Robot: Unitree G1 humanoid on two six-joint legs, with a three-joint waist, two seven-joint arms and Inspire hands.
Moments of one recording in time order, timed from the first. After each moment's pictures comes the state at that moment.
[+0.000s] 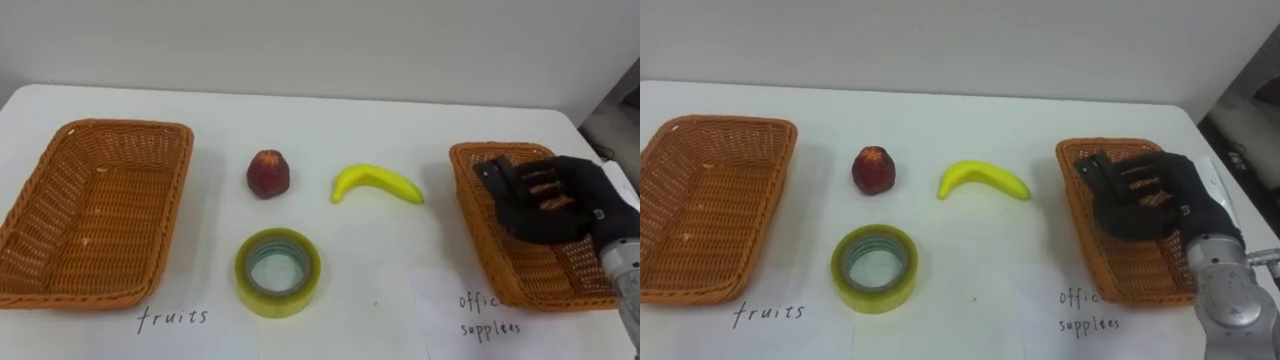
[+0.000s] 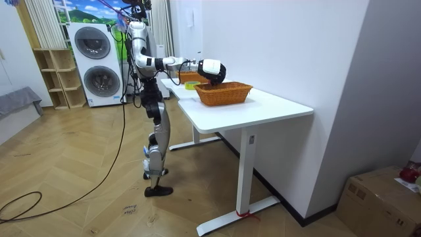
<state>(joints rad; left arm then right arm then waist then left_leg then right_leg) 0.28 0.21 0.23 1.04 0.31 0.12 0.16 0.08 -0.42 -0.22 0.04 -0.29 0.13 0.13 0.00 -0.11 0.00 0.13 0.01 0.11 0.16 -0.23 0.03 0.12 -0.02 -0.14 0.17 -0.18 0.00</state>
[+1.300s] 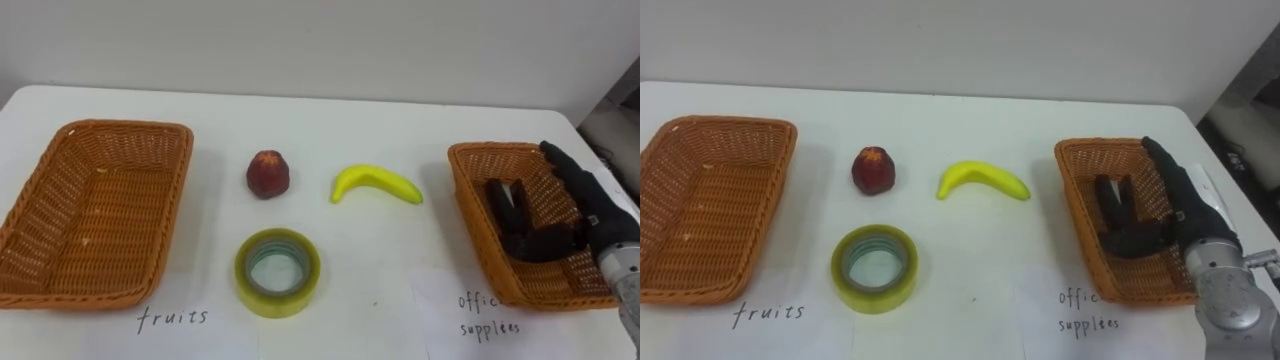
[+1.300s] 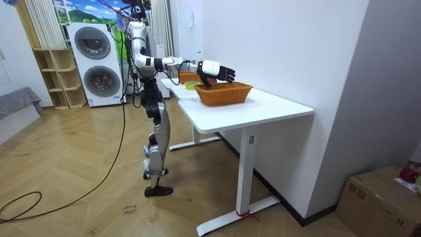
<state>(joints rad) 0.28 0.21 0.25 1.04 0.32 0.12 0.17 0.09 -0.42 -0.22 0.04 -0.33 0.13 0.17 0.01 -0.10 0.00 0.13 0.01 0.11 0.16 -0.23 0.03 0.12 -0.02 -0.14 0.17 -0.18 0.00</state>
